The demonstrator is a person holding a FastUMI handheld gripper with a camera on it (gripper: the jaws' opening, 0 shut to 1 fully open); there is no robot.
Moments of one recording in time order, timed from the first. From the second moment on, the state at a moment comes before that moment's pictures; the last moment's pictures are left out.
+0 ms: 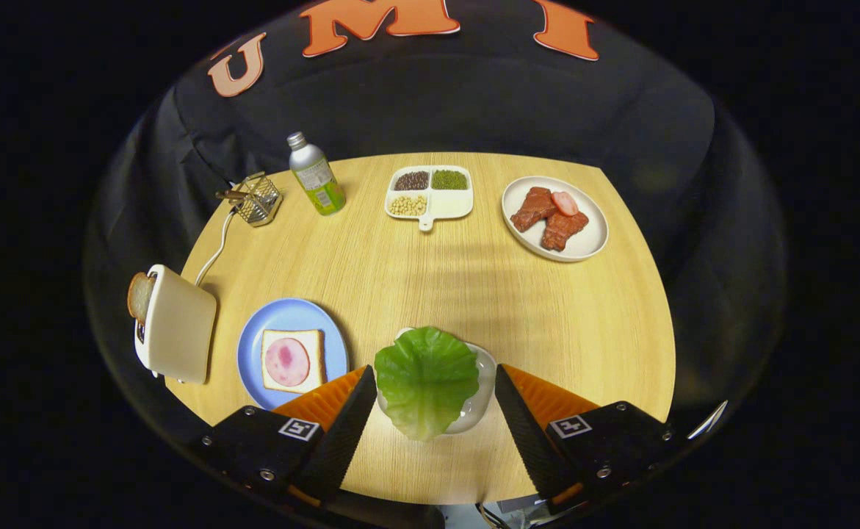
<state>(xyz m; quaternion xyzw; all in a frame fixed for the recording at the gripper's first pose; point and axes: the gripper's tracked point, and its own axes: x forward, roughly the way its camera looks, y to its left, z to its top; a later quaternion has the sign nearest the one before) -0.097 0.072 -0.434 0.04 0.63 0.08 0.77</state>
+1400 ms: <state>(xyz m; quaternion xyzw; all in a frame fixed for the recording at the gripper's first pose) -0.142 0.098 -0.555 0.01 0.72 0.10 0.68</state>
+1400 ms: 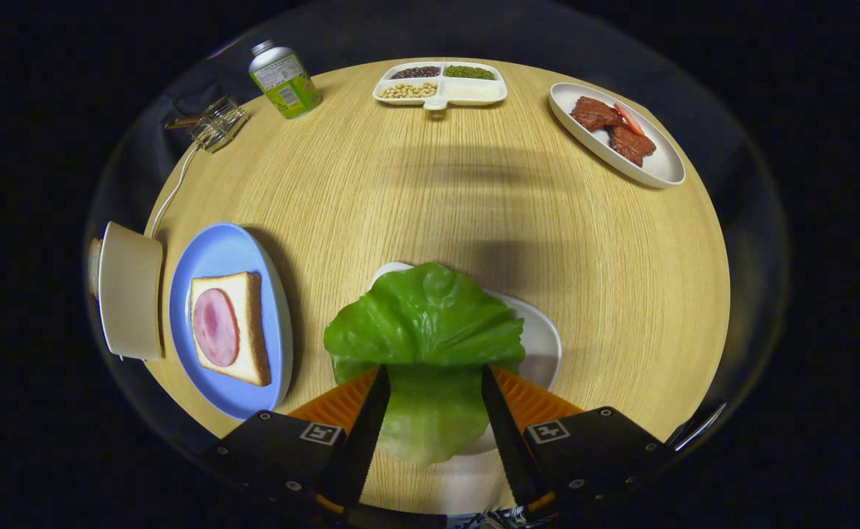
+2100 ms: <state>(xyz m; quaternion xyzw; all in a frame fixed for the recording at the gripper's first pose) -0.139 0.092 -0.557 0.01 0.69 0.06 0.72</state>
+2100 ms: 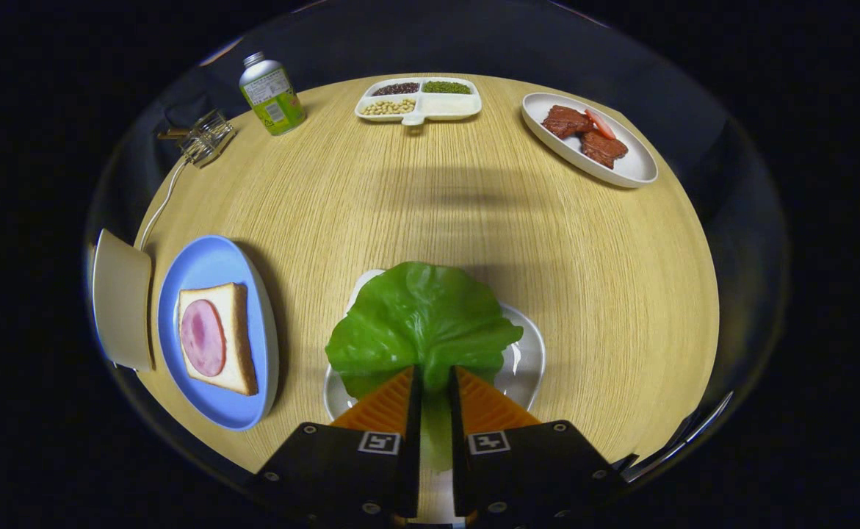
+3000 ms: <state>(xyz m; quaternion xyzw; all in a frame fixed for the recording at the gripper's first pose) -0.136 0.099 -0.527 0.11 0.67 0.06 0.73</state>
